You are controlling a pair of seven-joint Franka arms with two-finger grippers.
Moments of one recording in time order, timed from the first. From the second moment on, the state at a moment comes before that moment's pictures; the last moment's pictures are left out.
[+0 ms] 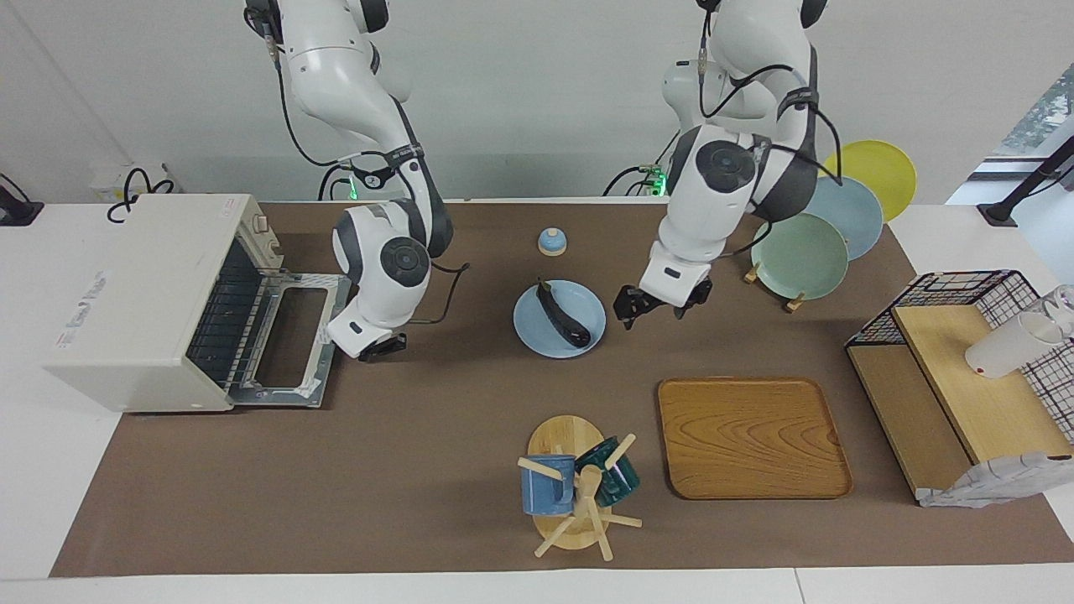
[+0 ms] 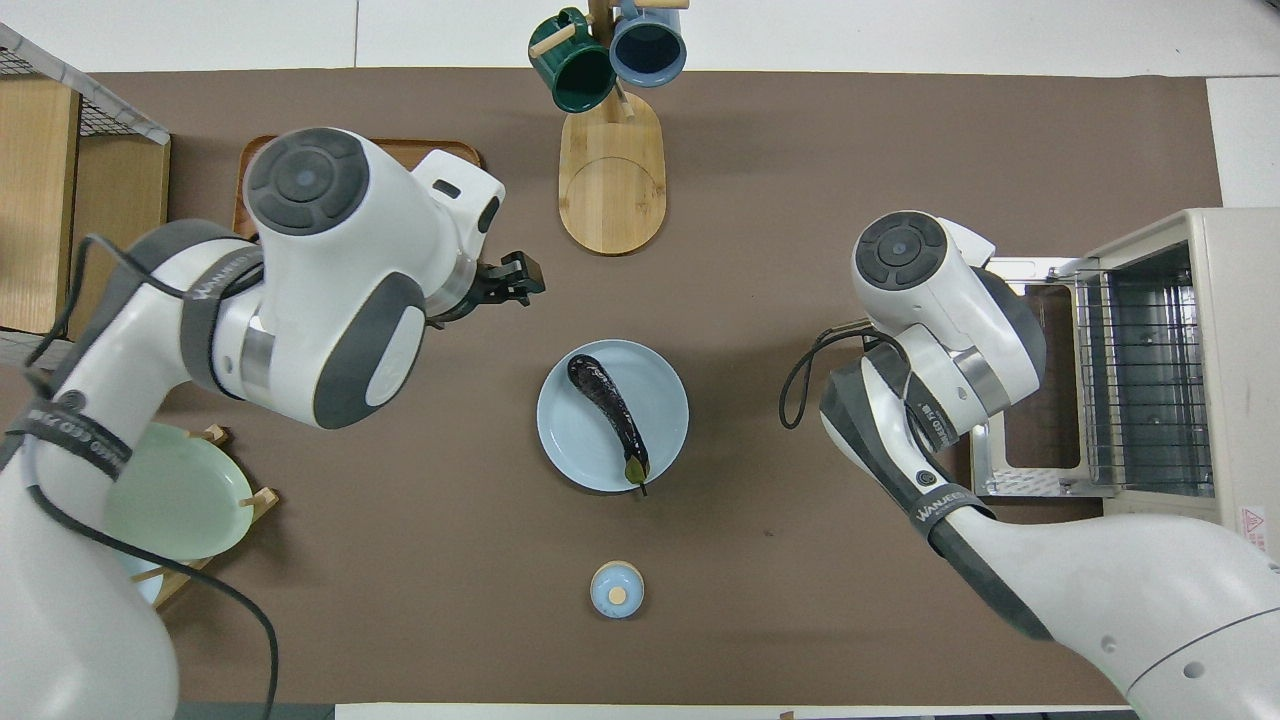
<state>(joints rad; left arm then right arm) -0.38 0.28 -0.12 -1.72 -0.03 2.03 -0.70 0.23 0.35 0.00 -1.94 -0.44 2.04 0.40</state>
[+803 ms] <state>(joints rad) -0.54 0.39 -0.12 -1.84 -0.04 2.25 -1.02 0.17 0.32 0.01 -1.97 -0.44 2.03 0.26</state>
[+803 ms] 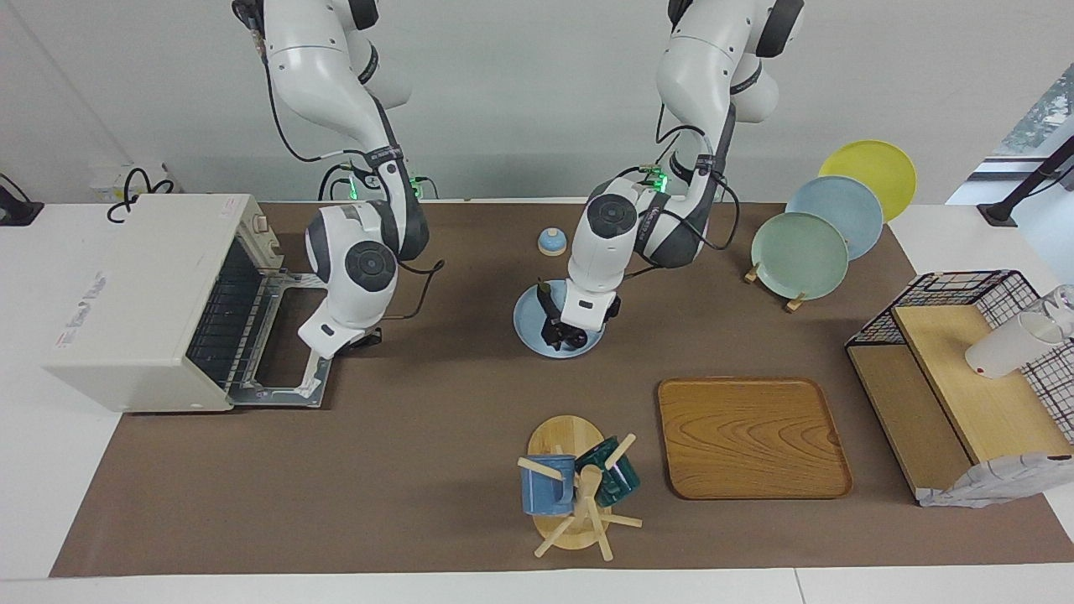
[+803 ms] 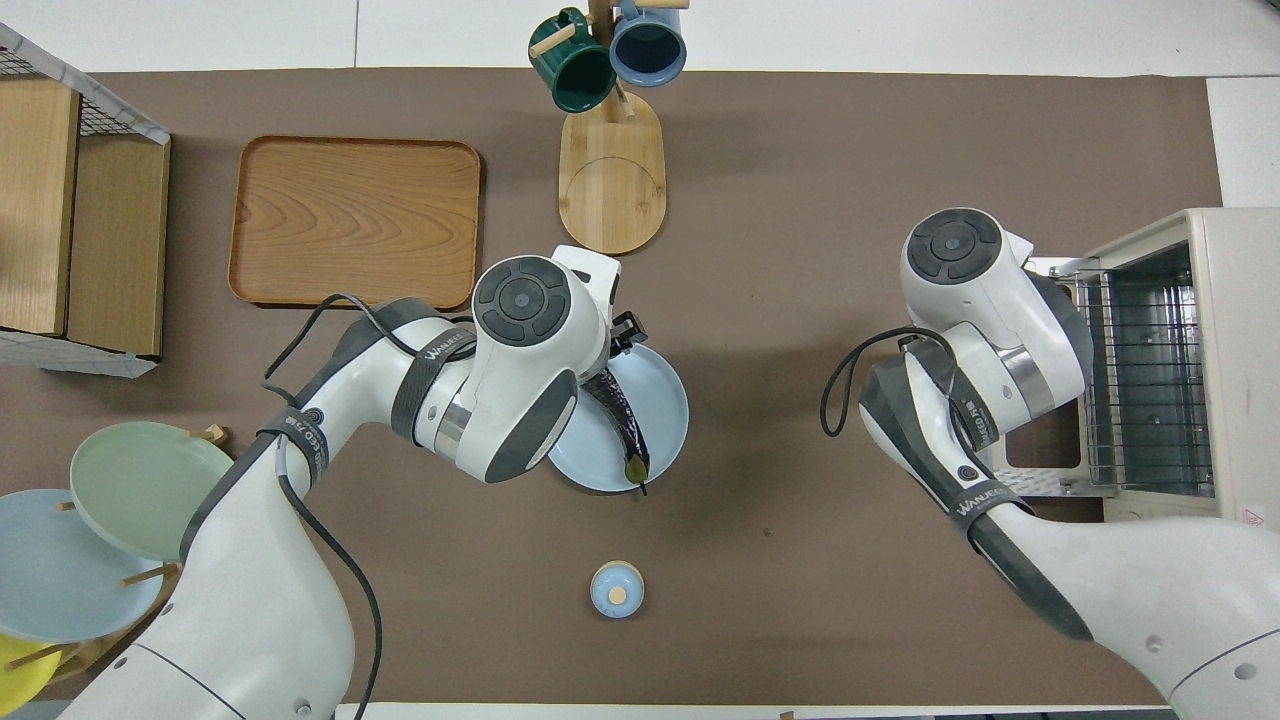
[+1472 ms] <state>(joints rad) -0.56 0.37 -0.12 -1.88 -0.04 2.27 -1.02 0.01 0.06 0.03 -1.96 -0.43 1.90 -0.09</state>
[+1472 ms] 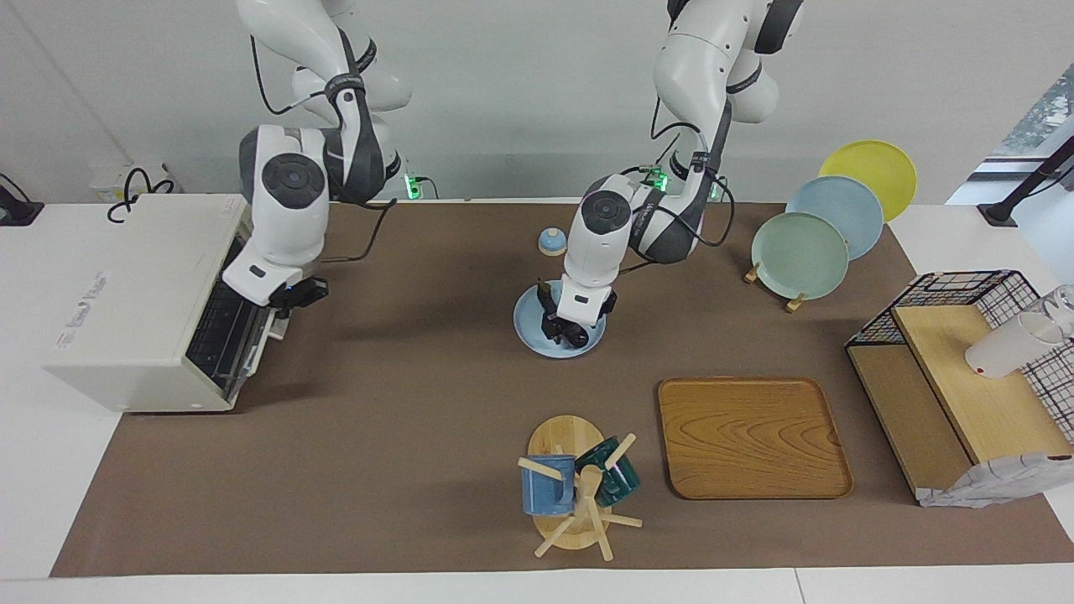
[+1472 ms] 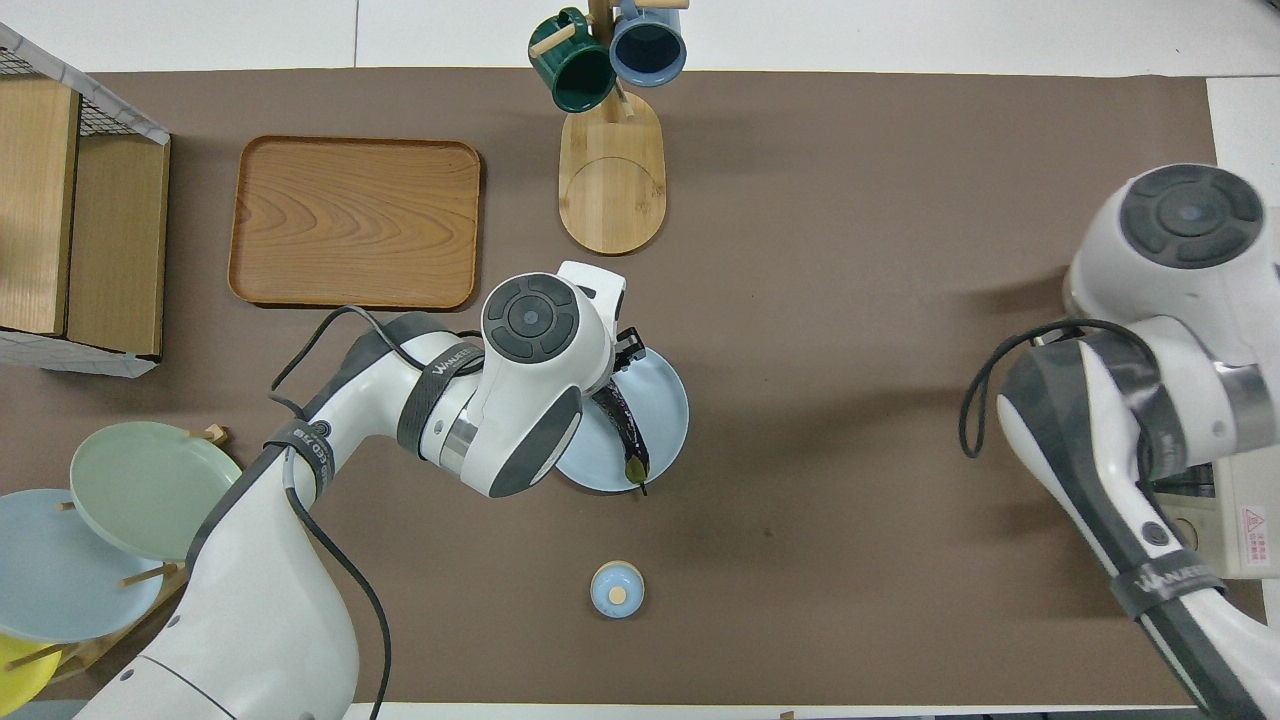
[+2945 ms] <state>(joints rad) -0.12 0.38 -0.08 -1.62 -0.12 2.03 -0.33 -0.06 0.02 0.04 -1.60 -0.07 1.49 -0.13</state>
